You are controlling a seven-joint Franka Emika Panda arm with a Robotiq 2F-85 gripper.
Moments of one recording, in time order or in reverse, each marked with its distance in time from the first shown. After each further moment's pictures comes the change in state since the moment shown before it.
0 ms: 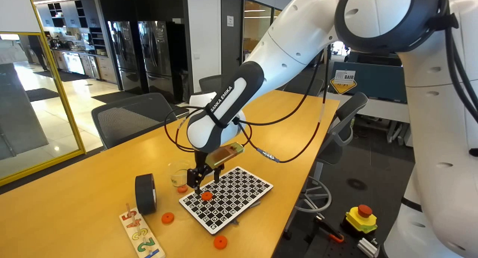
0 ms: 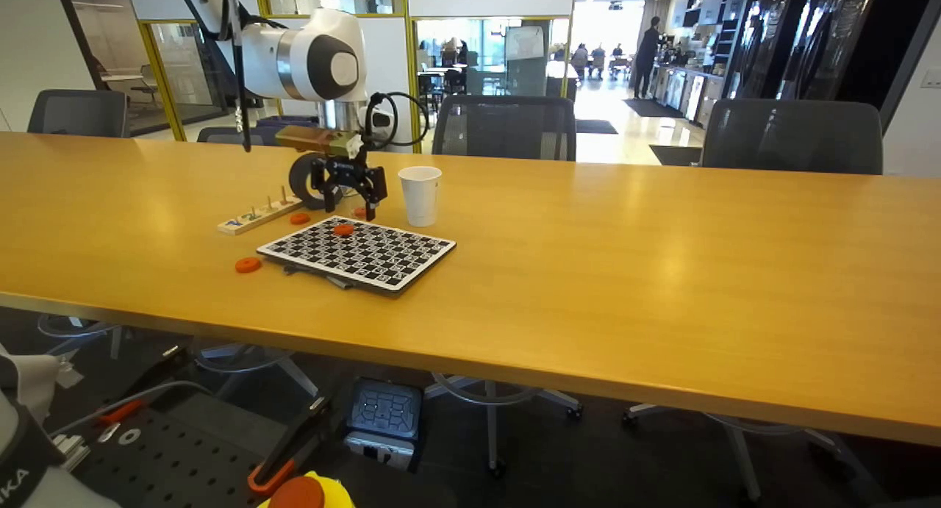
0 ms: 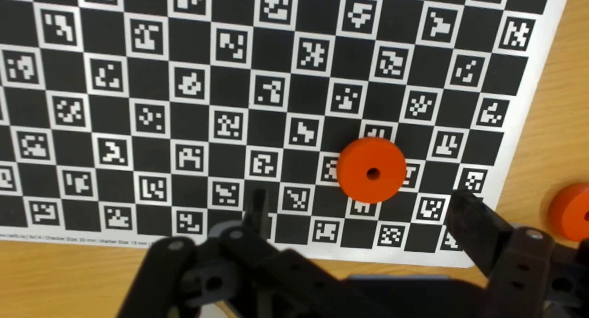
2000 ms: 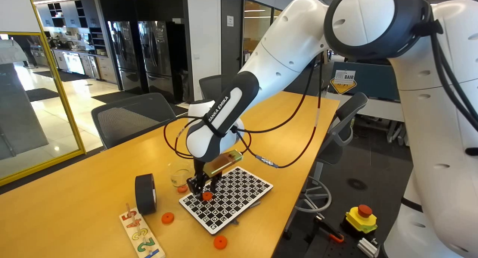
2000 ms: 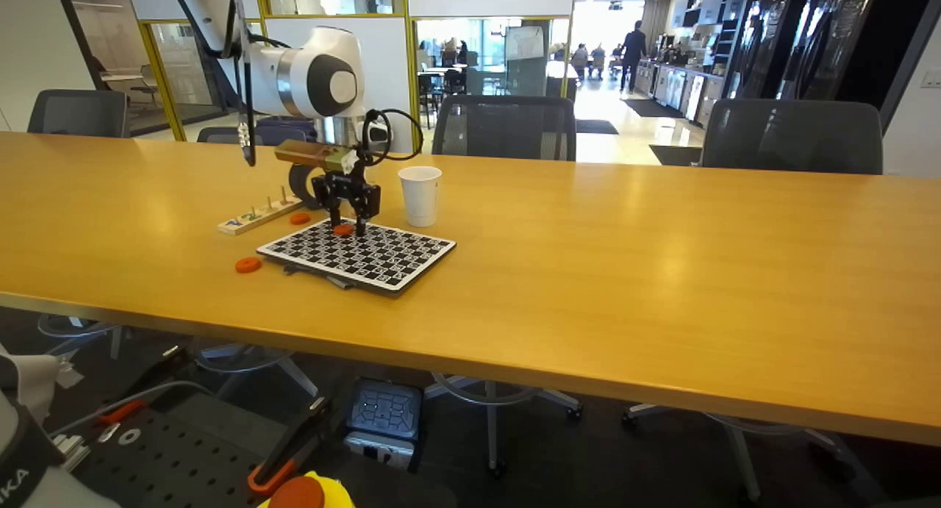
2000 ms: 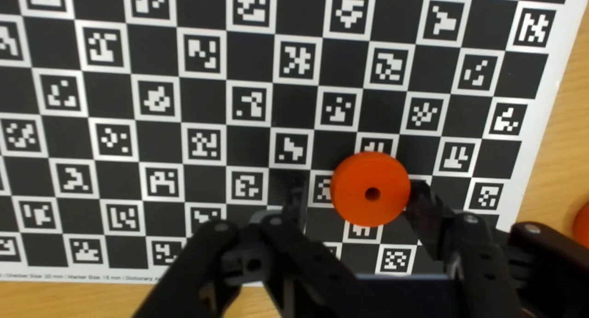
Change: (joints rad) arm 0.014 0.050 -0.002 0.004 0.000 0.044 0.044
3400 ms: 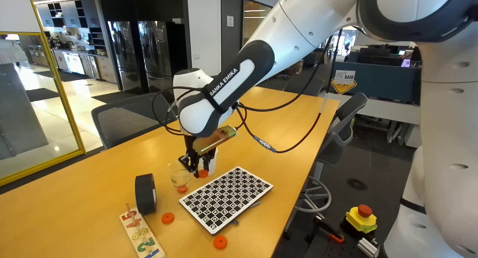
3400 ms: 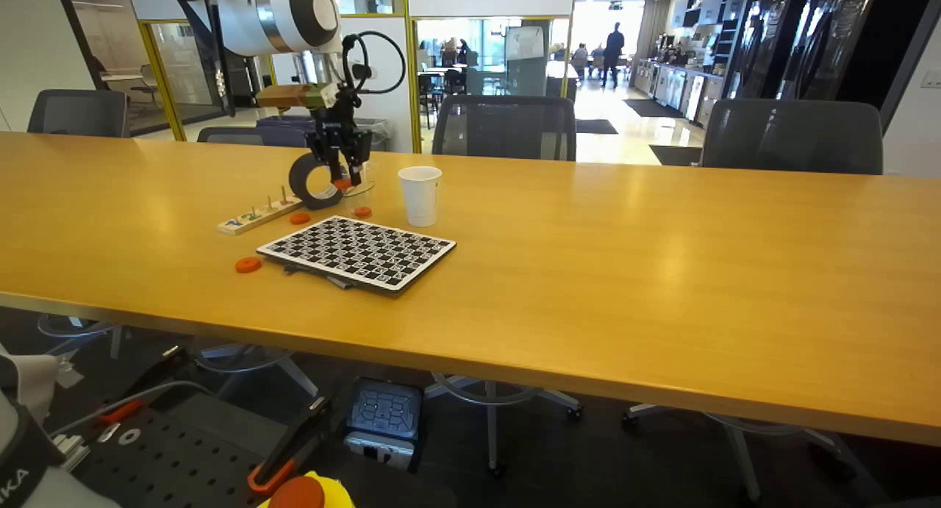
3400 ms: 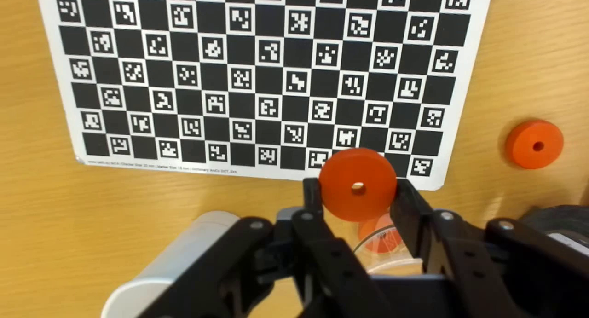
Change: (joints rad) arm 0.069 -0.154 -0.028 0.051 -0.160 -0.169 0.176
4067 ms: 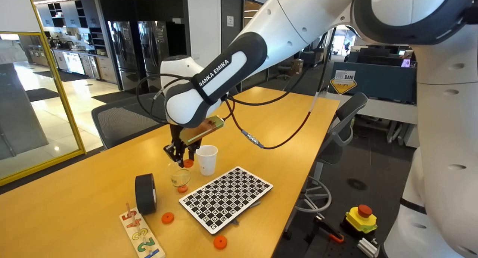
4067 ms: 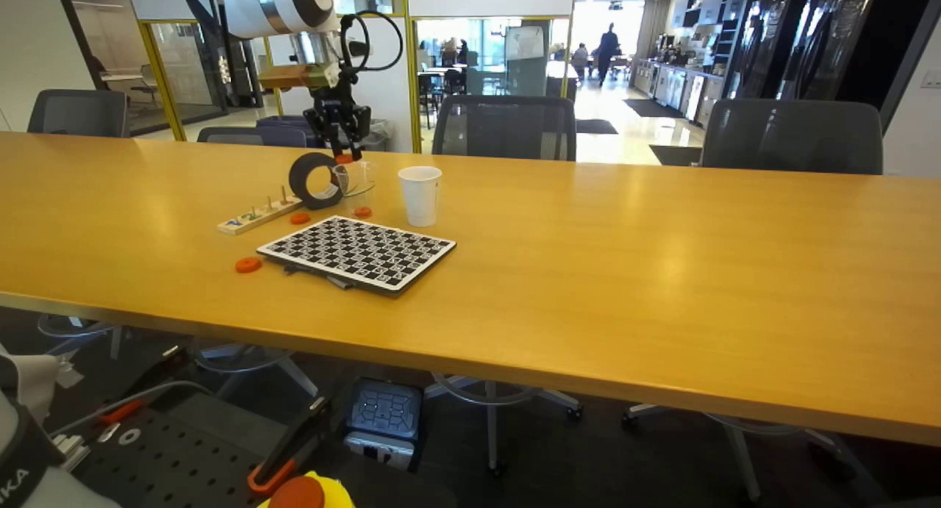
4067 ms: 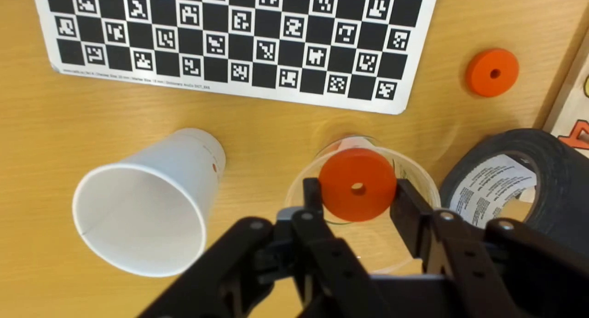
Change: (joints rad) arm 0.005 0.030 0.023 0.117 -0.023 0.002 -0.024
